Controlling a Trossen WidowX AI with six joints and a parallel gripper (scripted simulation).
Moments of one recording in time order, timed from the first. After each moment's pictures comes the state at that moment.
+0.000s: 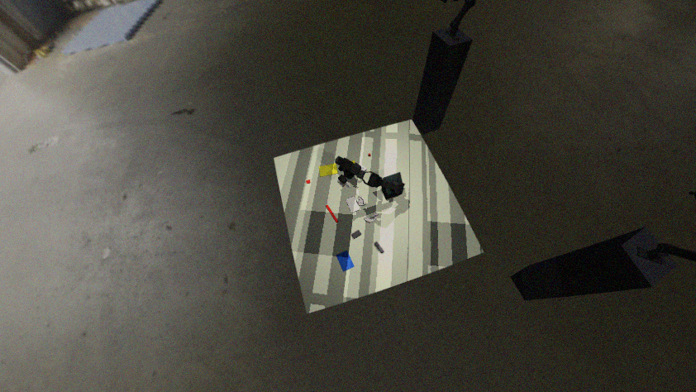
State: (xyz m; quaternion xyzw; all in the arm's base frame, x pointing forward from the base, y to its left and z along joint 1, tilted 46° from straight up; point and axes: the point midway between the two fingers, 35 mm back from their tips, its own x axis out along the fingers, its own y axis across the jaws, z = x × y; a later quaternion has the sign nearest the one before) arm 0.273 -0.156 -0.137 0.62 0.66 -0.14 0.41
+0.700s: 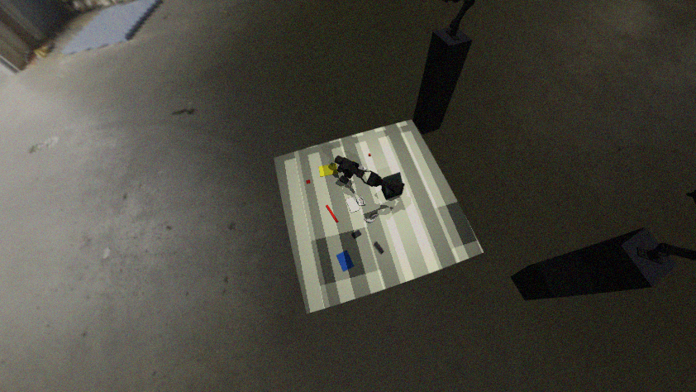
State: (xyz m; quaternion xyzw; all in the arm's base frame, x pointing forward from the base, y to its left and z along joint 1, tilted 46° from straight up) arm 0.274 -0.161 -0.145 0.56 0.67 -0.06 0.48
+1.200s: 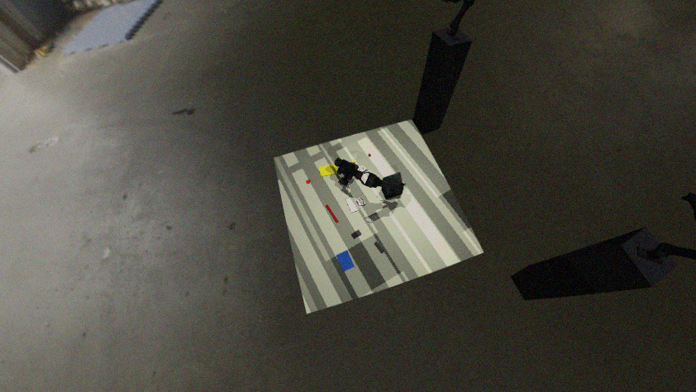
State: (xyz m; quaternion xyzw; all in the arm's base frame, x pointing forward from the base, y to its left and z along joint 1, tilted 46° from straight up) arm 0.278 -0.146 -0.162 0.55 0.67 -0.06 0.49
